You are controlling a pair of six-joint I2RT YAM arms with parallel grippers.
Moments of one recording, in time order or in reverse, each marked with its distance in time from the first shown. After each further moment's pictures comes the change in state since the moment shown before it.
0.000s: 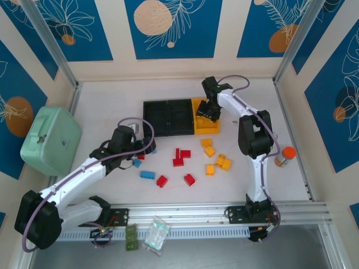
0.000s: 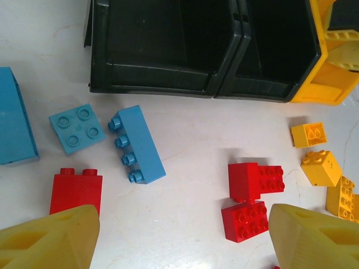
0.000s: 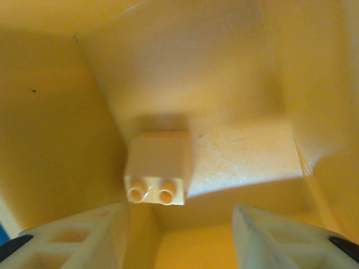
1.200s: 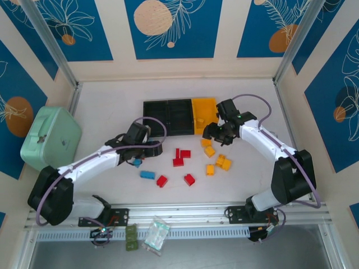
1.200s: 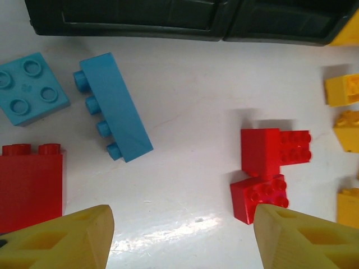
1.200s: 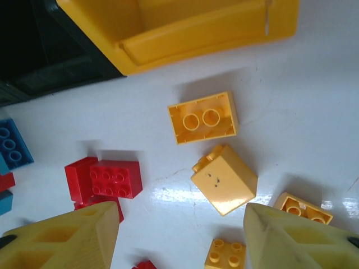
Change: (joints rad) left arm -0.076 0.249 0.126 -0.093 0.006 0.000; right arm 0.047 -0.681 -0.719 0.167 -0.088 -0.073
